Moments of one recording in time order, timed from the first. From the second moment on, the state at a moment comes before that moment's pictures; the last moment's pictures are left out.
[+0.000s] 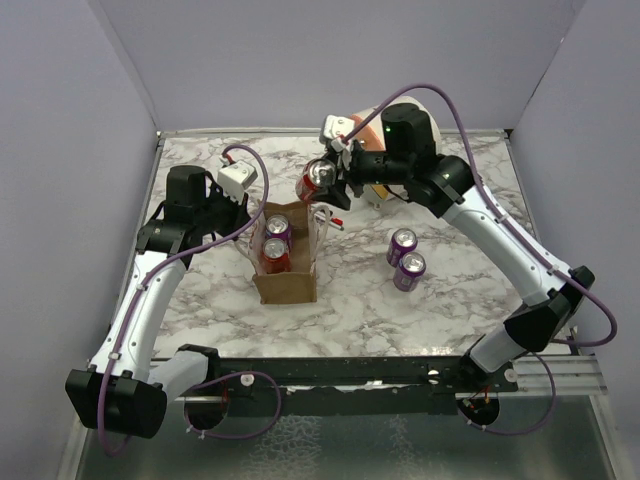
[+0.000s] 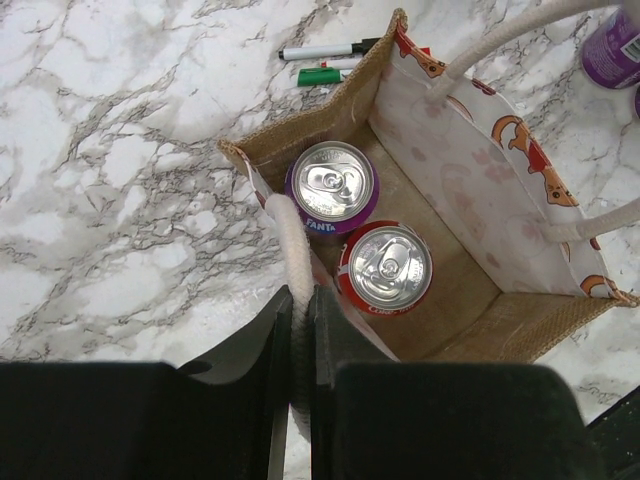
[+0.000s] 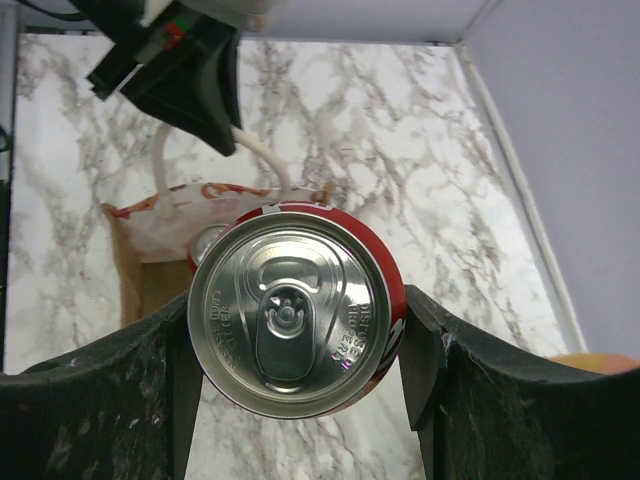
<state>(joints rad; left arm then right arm) -0.16 1.08 1.10 -0.67 0.39 0.25 0.70 1.57 1.77 -0.55 -0.55 -0.47</state>
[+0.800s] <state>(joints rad) -0.12 1.08 1.05 -0.62 0.37 0.15 0.84 1.79 1.79 -0.72 -0.51 -0.61</state>
